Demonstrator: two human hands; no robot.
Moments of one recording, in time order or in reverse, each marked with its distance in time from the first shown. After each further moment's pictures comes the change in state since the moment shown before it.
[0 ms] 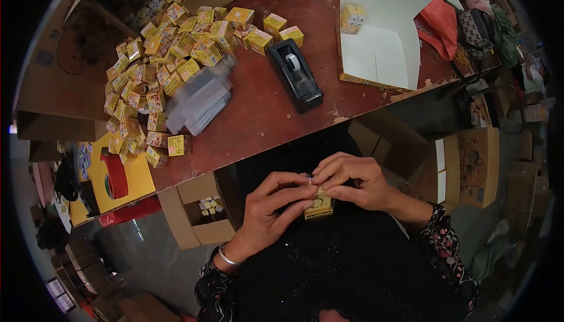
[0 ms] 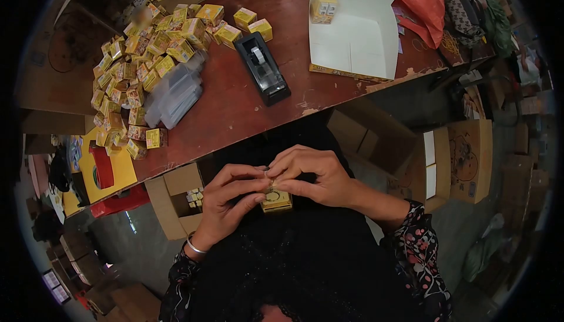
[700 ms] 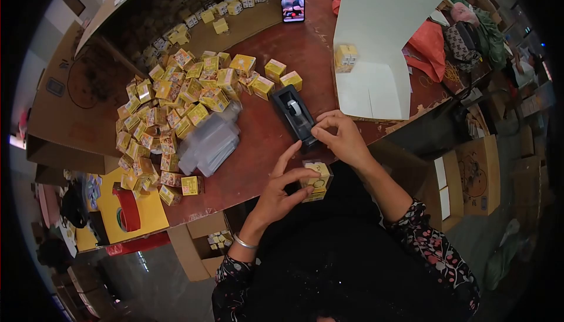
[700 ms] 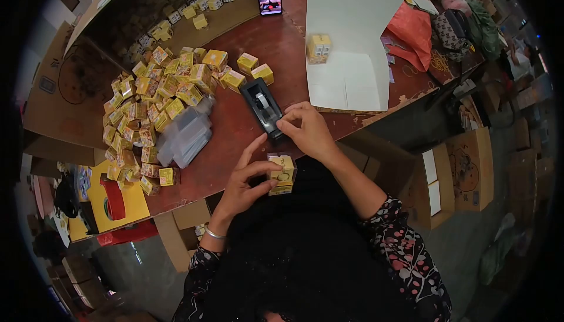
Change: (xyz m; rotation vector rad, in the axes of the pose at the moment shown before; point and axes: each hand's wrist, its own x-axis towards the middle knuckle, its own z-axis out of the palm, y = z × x) left_hand 0.082 -0.066 -0.020 -0.066 -0.095 0.017; right_hand 0.093 0.081 -0.053 -0.413 0.402 0.374
